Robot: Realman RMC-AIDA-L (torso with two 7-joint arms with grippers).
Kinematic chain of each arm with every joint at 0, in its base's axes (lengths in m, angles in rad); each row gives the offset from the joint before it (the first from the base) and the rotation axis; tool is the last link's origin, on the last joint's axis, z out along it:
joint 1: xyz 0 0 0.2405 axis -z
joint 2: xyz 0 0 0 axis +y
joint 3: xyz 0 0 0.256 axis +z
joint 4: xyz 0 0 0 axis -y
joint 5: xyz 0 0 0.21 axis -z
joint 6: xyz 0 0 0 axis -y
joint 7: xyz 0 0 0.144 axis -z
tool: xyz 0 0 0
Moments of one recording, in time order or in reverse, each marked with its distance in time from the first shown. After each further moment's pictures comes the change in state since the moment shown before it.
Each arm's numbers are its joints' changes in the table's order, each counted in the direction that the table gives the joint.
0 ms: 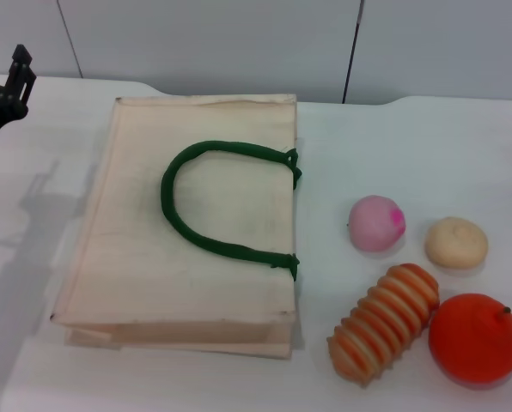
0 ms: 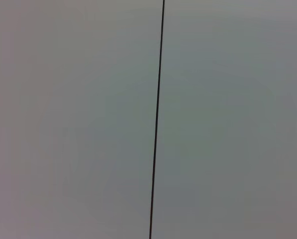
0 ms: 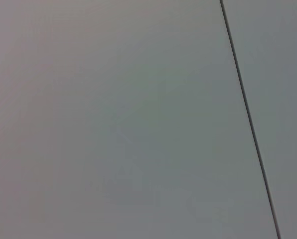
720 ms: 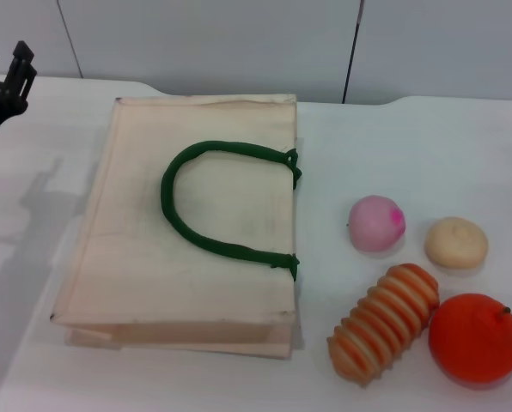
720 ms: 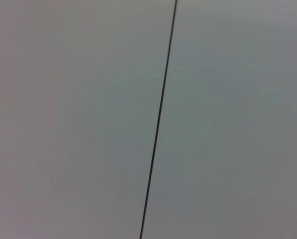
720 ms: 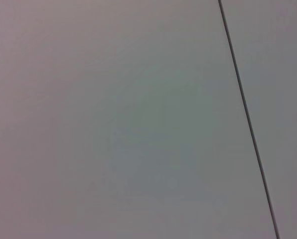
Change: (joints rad) left arm 0.006 0.007 0.014 0.016 -0.012 0.007 0.125; right arm 0.000 0.000 0.000 0.000 -0.003 0.000 0.000
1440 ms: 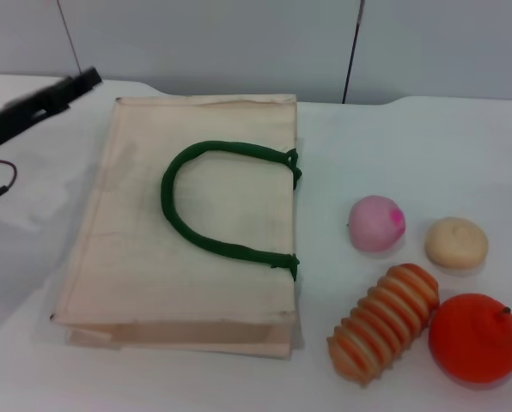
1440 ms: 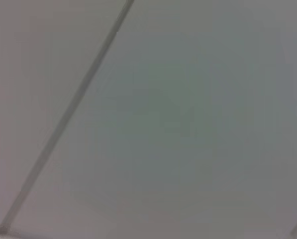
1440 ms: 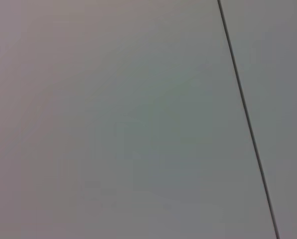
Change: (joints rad) left arm 0.164 0.005 0.003 0.454 -0.666 0.001 1.001; right arm 0.000 -0.002 0.000 0.000 0.000 0.000 0.000
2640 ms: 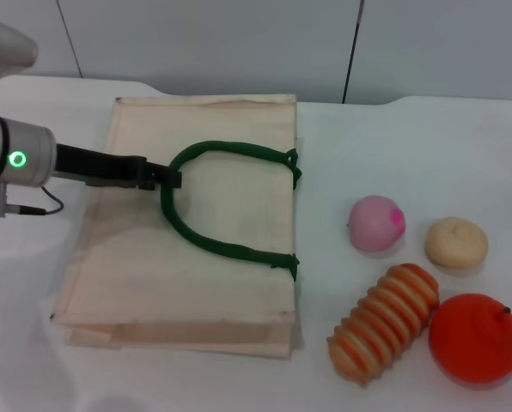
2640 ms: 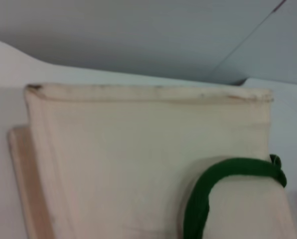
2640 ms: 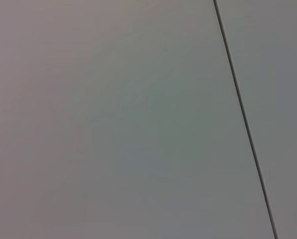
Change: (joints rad) left arm 0.269 0.039 0.000 0.072 -0.797 -0.080 0.442; right arm 0.001 -0.002 0.000 0.002 -0.002 -0.001 -0.013
